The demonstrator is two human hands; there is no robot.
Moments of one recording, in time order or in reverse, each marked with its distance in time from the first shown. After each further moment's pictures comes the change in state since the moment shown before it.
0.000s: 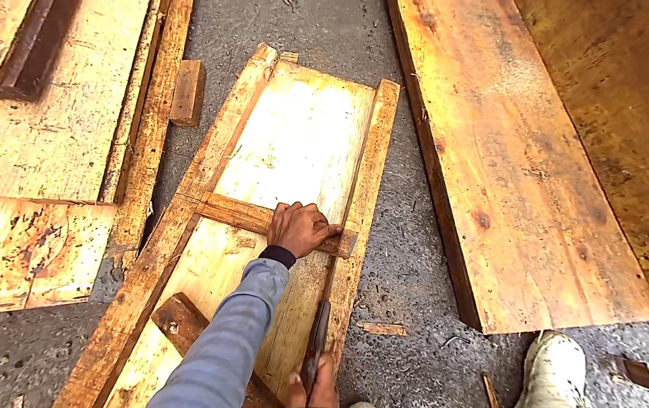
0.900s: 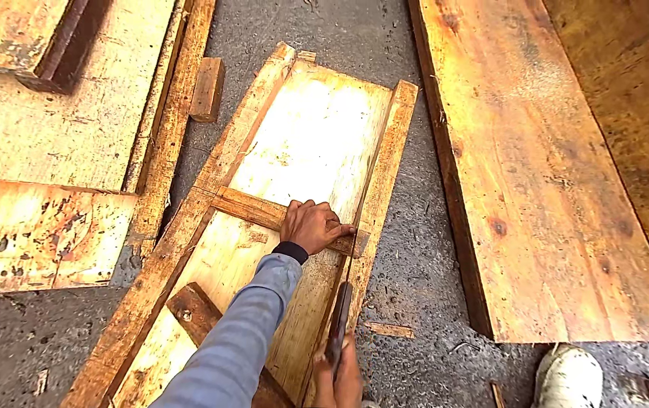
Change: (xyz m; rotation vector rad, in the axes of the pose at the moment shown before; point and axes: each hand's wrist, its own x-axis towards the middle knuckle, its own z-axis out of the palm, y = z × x) left_hand 0.000 0.002 -0.002 -0.005 -0.025 -0.024; right_hand 0.022 -0.010 -0.017 0.058 0.013 0.017
